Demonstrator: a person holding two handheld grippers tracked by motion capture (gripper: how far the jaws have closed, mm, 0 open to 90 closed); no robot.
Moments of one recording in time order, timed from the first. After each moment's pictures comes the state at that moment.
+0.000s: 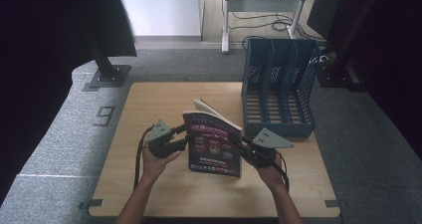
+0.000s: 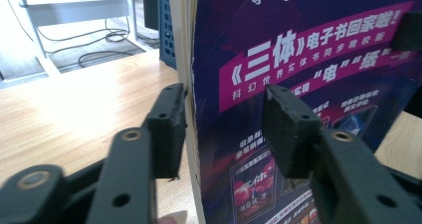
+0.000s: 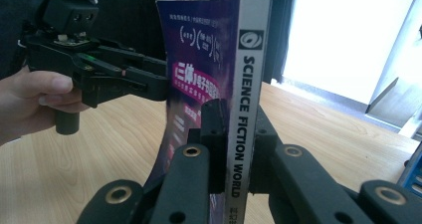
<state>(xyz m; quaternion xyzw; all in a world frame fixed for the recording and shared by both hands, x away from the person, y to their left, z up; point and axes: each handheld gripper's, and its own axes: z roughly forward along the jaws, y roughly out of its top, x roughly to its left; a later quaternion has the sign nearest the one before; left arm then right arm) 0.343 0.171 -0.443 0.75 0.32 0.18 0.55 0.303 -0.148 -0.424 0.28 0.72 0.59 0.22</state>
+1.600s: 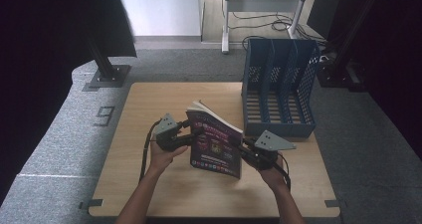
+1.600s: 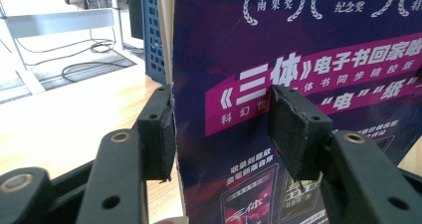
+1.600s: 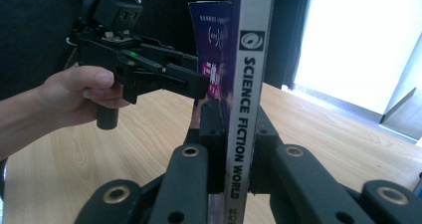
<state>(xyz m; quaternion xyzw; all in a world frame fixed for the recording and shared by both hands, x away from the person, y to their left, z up) 0.361 0.154 -0.441 0.75 0.29 0.17 0.58 0.299 -0.153 -0.424 0.26 0.72 0.61 0.21</state>
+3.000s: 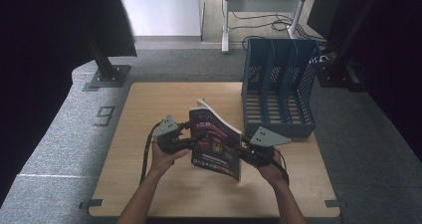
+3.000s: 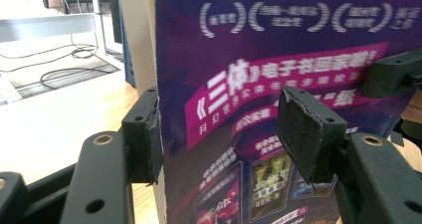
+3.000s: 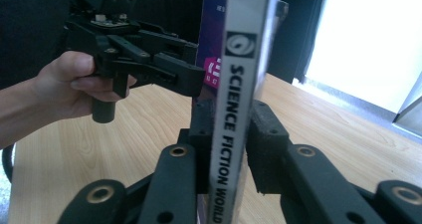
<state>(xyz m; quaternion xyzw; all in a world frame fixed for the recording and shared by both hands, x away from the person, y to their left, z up) 0.353 0.148 -0.435 0.75 0.27 0.15 0.59 0.308 -0.146 -0.421 0.24 0.74 0.59 0.20</state>
